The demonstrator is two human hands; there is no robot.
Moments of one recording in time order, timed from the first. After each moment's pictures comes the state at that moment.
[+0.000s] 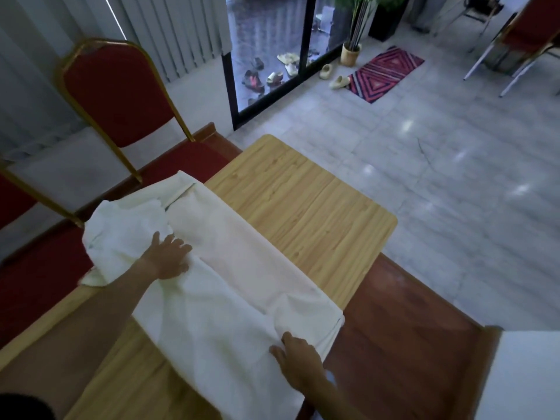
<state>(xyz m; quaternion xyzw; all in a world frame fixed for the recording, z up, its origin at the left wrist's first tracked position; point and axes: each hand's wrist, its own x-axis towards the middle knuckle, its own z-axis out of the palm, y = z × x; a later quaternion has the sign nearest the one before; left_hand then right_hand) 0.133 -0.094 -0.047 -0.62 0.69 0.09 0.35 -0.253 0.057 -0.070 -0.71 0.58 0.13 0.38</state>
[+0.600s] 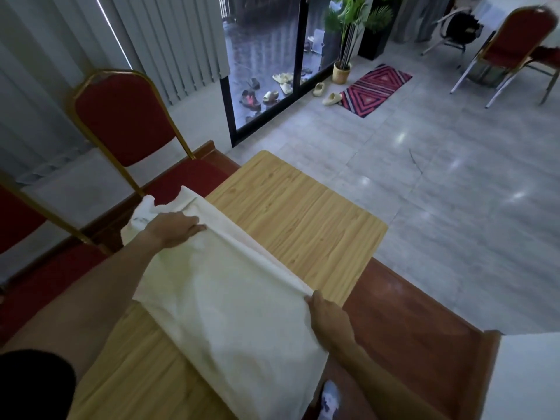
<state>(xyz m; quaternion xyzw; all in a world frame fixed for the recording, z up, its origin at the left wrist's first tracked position) 0.114 -0.150 0.050 -0.64 0.75 0.05 0.17 -0.305 -0.004 0.003 -0.74 0.62 0.00 0.28</state>
